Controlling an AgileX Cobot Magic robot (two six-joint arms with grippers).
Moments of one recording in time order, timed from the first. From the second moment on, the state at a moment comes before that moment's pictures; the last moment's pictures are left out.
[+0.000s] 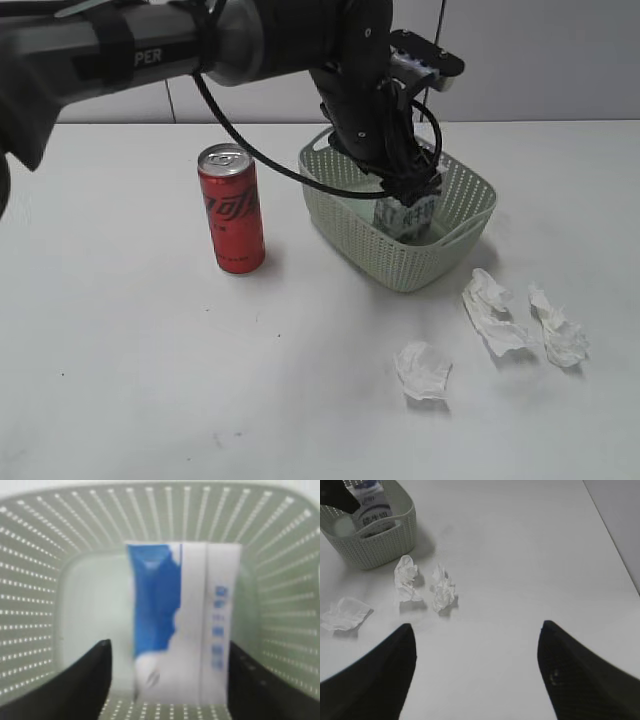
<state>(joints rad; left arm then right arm) -0.79 2.32 -2.07 -0.10 0.91 0.31 0.03 -0.01 -0.50 0.03 1.05 -0.07</state>
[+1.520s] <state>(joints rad) 0.05 1.35 -1.27 -0.07 1.22 0.13 0.03 -0.01 -0.50 0.03 1.05 -0.07</state>
